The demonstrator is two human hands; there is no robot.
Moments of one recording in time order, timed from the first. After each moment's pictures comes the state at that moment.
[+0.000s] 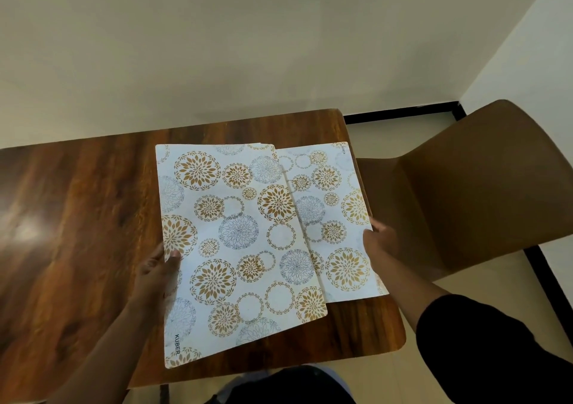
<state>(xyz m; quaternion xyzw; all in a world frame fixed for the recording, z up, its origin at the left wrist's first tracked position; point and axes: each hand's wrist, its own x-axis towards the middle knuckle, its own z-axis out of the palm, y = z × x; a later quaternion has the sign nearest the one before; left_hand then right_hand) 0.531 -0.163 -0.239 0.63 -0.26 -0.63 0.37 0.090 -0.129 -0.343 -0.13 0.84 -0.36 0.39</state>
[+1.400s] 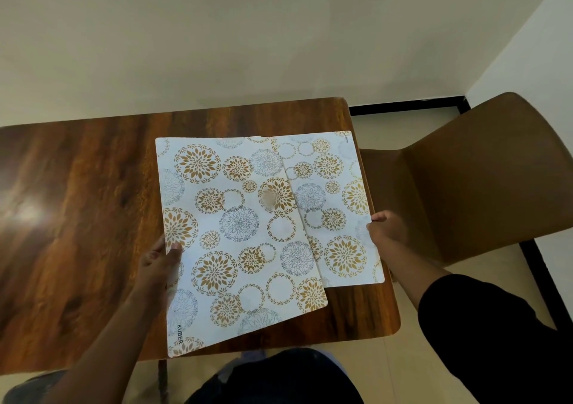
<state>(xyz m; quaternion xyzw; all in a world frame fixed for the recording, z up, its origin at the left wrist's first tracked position) 0.541 -0.143 -0.254 0.61 -0.22 -0.65 0.39 0.072 -0.126 -0.344 -0.21 0.89 -0.22 0.34</state>
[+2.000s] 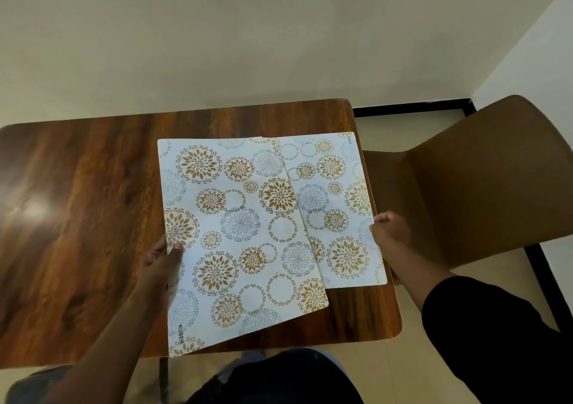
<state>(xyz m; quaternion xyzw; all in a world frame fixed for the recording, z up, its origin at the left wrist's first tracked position) 0.536 -0.138 -0.250 0.62 -0.23 -0.63 0.41 0.069 -0.125 -0.343 -0.22 0.89 -0.23 0.34</state>
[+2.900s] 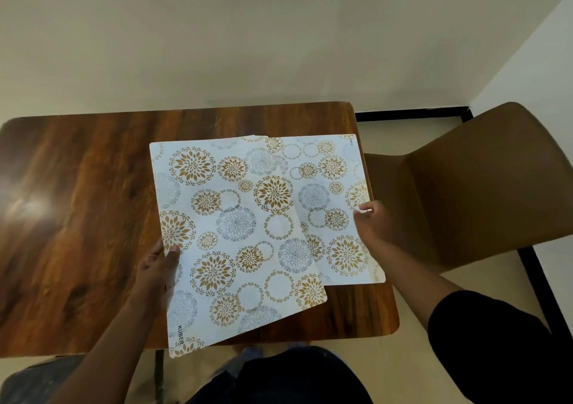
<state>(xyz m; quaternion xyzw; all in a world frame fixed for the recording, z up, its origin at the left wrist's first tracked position) 0.558 -0.121 -0.261 0.63 -0.20 -0.63 0.41 0.110 -0.133 -0.307 -0.26 0.84 -0.30 0.35</state>
